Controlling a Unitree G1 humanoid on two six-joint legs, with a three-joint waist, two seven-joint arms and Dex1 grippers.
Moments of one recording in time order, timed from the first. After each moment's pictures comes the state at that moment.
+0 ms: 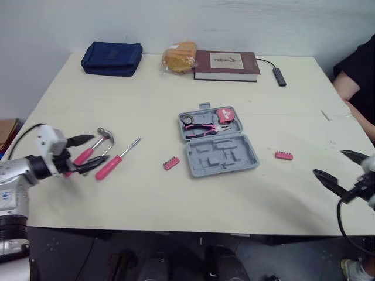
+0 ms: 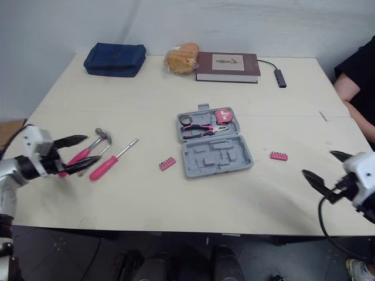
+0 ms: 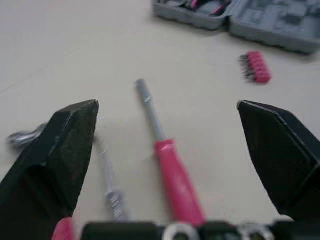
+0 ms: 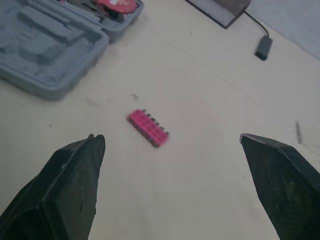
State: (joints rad) left arm -0.33 0.81 0.28 0.25 -0.44 0.19 -1.08; right arm 0.16 -0.87 -0.53 -0.21 0.44 0.27 0.77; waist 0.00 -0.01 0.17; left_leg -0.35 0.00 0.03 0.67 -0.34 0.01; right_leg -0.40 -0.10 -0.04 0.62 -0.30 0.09
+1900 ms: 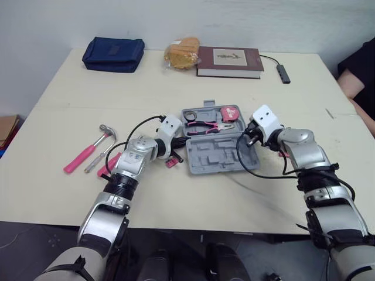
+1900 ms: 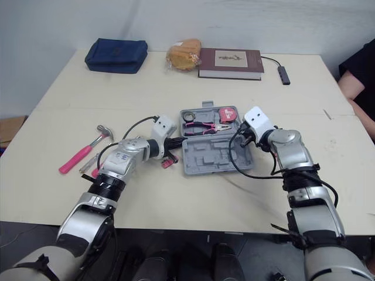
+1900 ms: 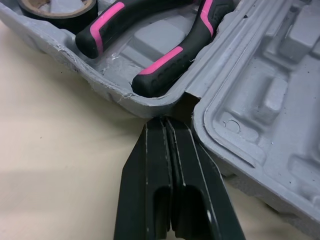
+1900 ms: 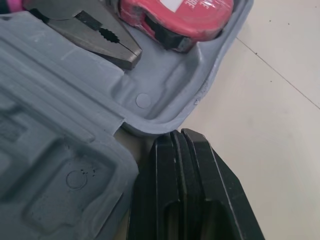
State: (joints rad) left arm -0.81 0.26 -0.16 0.49 -0.08 0.49 -0.59; right arm -0.80 -0.55 0.11 0.52 -0.05 0.42 0.70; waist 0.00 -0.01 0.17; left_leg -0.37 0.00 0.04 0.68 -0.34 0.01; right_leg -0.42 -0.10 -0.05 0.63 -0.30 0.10
